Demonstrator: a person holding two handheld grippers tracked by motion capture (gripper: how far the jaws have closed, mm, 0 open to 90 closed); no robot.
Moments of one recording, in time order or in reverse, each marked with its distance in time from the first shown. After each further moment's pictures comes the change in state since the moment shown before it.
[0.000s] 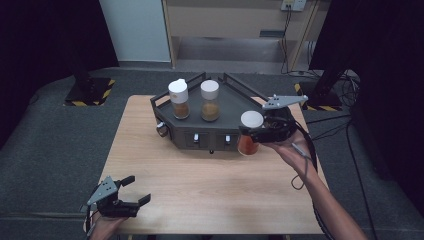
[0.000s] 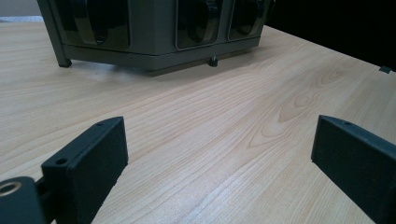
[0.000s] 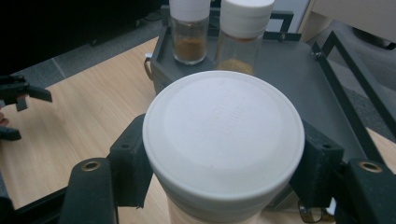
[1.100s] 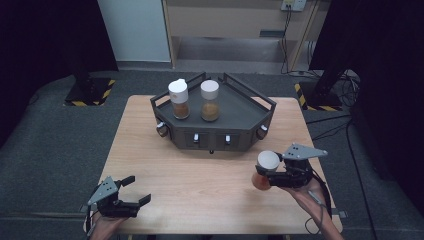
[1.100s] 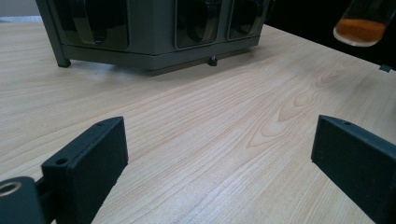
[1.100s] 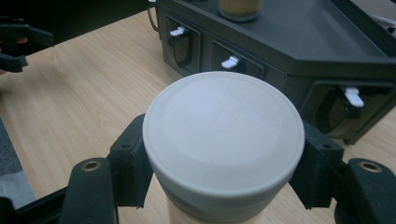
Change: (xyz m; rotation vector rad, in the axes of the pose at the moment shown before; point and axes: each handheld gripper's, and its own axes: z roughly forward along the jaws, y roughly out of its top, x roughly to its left) left arm 0.000 0.001 0.000 0.002 -0.001 0.004; right arm 0.021 -0.120 -0.025 -0.022 -0.004 0.019
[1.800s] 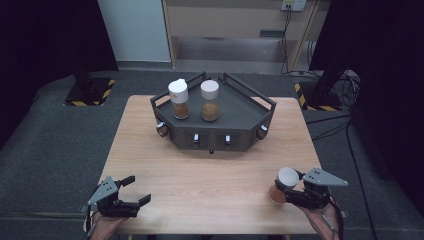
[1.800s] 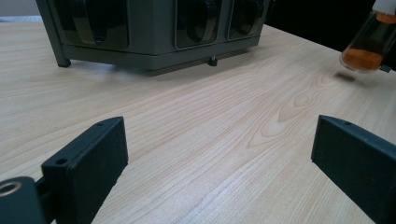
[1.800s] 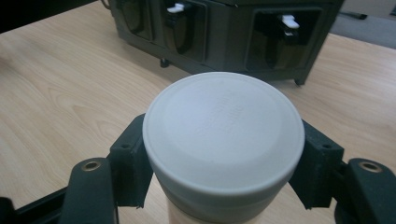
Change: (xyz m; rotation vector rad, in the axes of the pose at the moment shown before) left arm 0.000 0.000 0.000 0.002 0.002 -0.001; right arm 0.012 -0.088 -0.022 -0.049 -0.153 0.083
